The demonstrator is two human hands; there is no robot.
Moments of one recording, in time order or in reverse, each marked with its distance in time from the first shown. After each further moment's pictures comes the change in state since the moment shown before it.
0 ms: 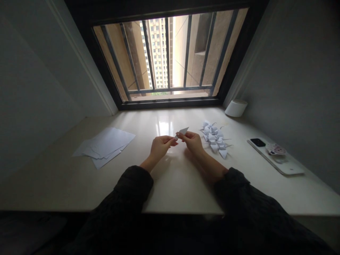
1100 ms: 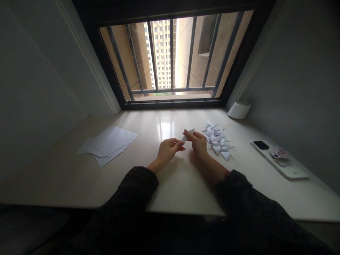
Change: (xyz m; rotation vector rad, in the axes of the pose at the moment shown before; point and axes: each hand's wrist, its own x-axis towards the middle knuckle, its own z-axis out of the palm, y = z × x) left_hand -0.007 -0.005 0.019 -0.039 -0.060 0.015; right_hand -0.001 -0.002 0.001 0.096 0.228 0.057
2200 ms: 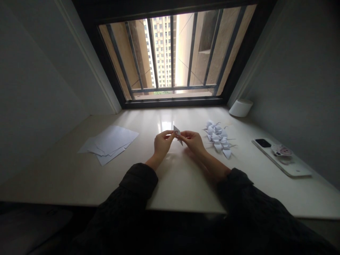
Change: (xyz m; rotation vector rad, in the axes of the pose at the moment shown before) left_hand 0.014 0.000 -0.016 0.091 0.313 0.137; right_hand 0.005 0.009 -0.001 -0.318 -0.335 -0.135
